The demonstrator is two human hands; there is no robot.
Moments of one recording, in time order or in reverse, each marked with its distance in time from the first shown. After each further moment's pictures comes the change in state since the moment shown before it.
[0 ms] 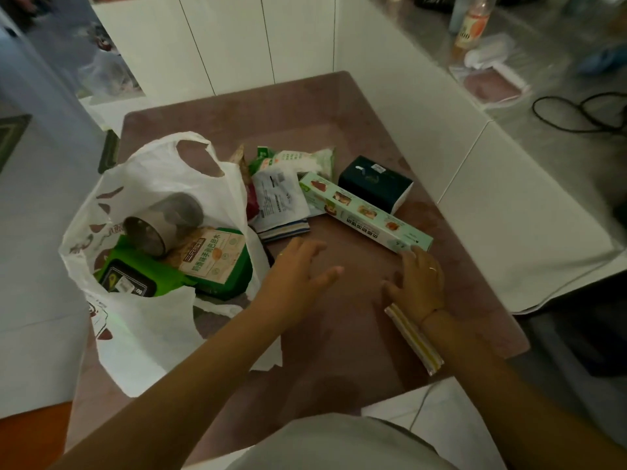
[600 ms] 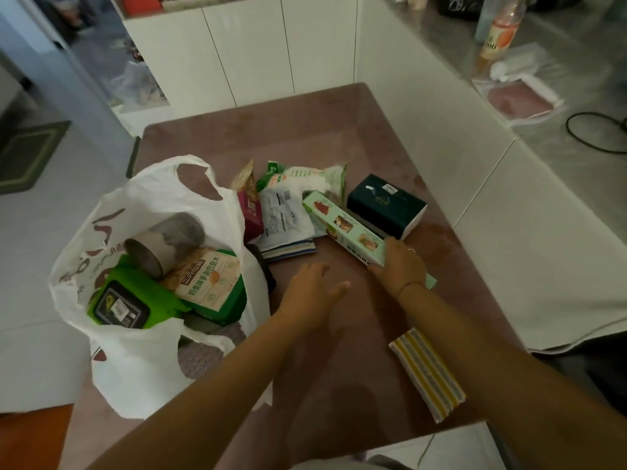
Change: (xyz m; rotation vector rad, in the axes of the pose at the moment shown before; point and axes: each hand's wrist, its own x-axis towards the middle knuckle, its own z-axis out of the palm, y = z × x) left_hand 0.064 -0.014 0.045 -0.011 -0.067 -0.273; right_hand 0.101 -0.027 0.012 0.010 -0.021 -0.074
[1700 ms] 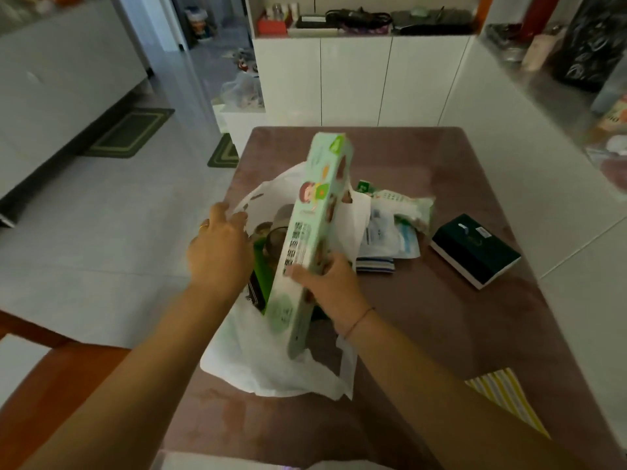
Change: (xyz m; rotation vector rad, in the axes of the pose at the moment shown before) left_hand -0.099 -0.110 -0.193 0.451 0.729 -0.247; right_hand -0.123 -0.259 -0.041 1.188 -0.567 -0.006
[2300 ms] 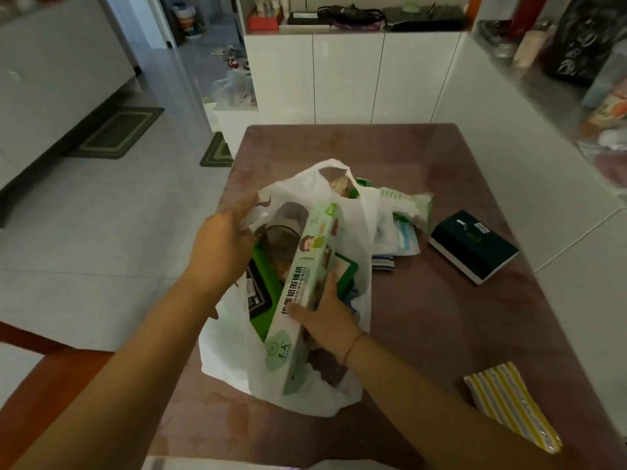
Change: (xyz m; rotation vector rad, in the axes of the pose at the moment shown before) left_hand 0.006 -0.001 -0.020 -0.475 -0.059 0.117; right_hand -0.005 0.041 0.006 -0.290 -0.087 0.129
